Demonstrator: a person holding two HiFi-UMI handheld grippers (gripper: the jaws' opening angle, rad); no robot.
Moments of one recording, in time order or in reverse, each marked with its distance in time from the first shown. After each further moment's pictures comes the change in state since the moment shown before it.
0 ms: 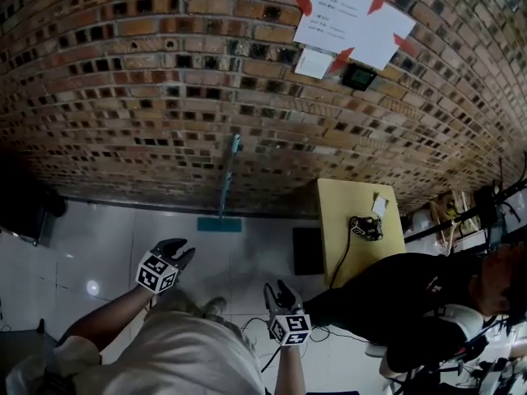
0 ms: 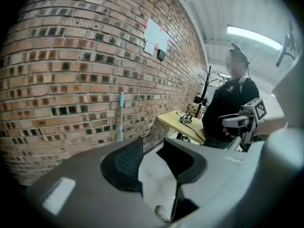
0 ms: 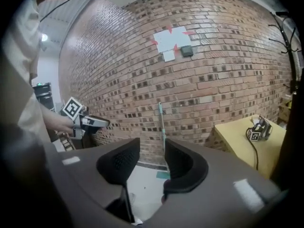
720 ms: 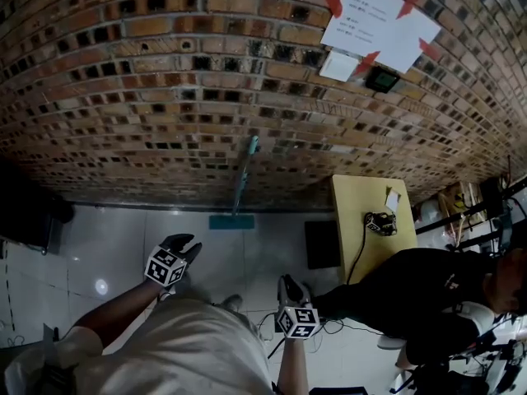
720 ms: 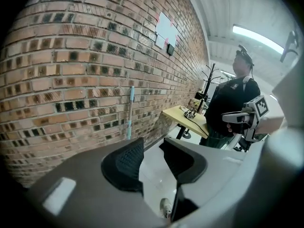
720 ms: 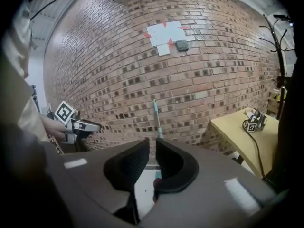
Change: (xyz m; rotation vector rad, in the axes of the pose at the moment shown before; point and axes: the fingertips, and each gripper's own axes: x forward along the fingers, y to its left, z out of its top) left arm -0.005 0.078 -0.012 -0.015 0.072 -0.022; right arm 0.053 0.028 0.002 0.089 0.019 -0.132
